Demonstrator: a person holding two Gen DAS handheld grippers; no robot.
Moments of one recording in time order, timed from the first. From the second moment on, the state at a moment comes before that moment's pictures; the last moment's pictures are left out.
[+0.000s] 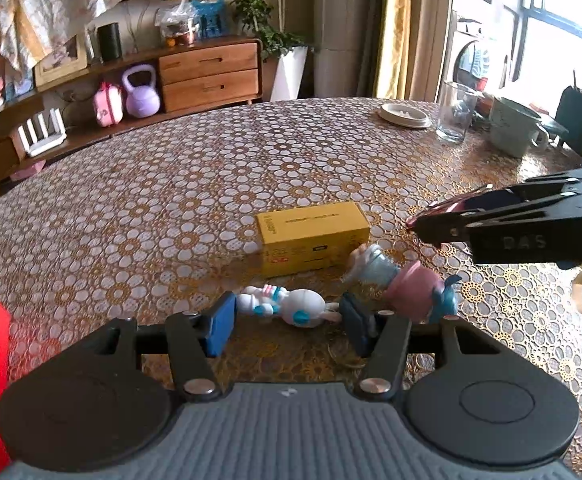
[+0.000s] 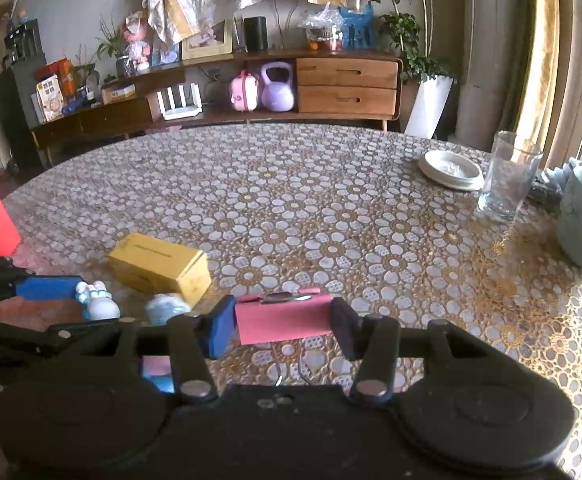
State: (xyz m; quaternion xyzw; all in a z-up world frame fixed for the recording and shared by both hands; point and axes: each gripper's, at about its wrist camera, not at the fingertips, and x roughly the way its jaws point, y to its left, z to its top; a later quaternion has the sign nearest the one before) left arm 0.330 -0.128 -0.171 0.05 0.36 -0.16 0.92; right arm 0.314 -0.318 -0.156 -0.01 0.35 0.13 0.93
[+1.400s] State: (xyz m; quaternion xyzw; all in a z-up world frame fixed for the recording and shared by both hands) left arm 0.196 0.000 -0.030 -0.04 0.35 -0.09 0.93; right arm 0.160 -0.183 -0.010 -0.07 0.30 0.25 0.92
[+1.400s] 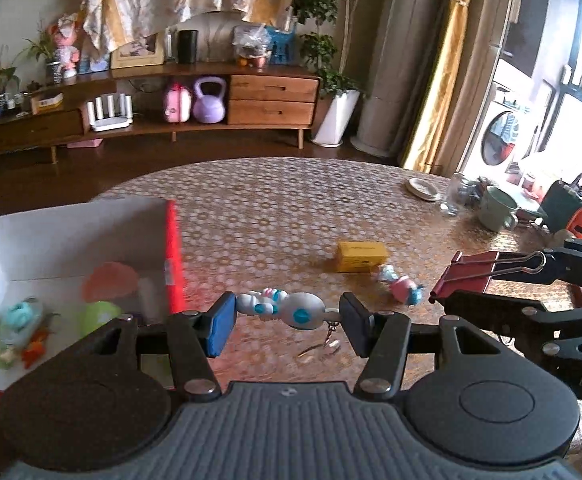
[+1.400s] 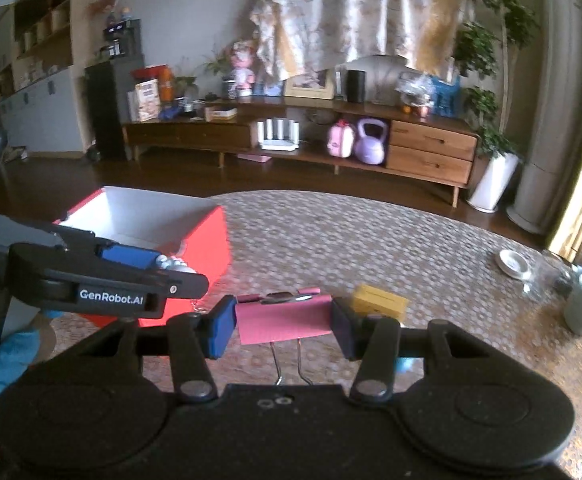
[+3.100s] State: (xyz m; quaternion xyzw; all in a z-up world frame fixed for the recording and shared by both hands) left arm 0.269 0.184 -0.113 0.02 0.48 0.04 0.88; right arm 0.270 0.048 -0.093 -0.17 0.37 0.33 0.85
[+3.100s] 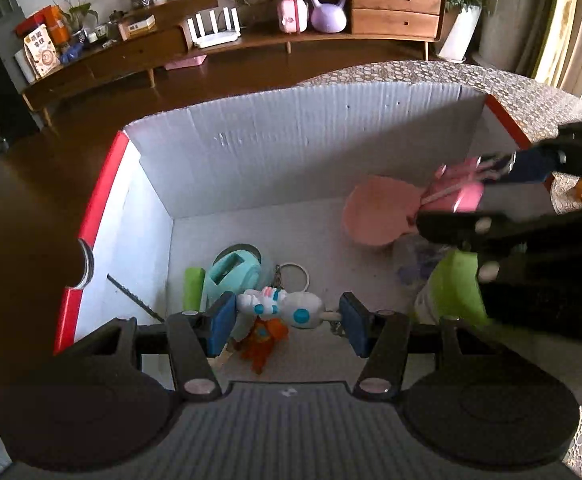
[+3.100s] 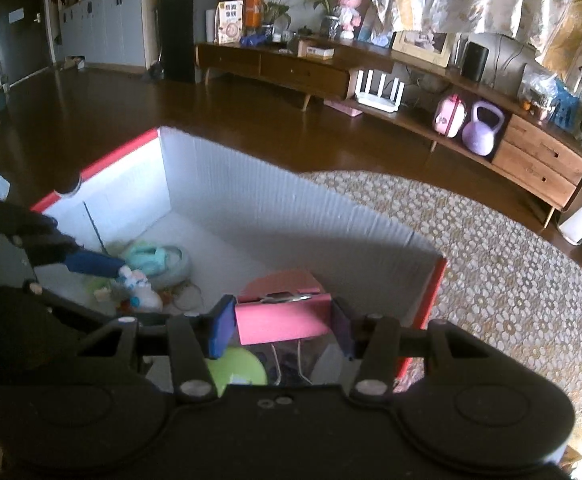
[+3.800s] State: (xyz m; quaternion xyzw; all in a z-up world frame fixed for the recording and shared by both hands) left arm 0.272 0.186 -0.115 0.02 0.50 0.05 0.87; right arm 0.267 0.030 -0.081 -0.12 0.38 0.33 0.85
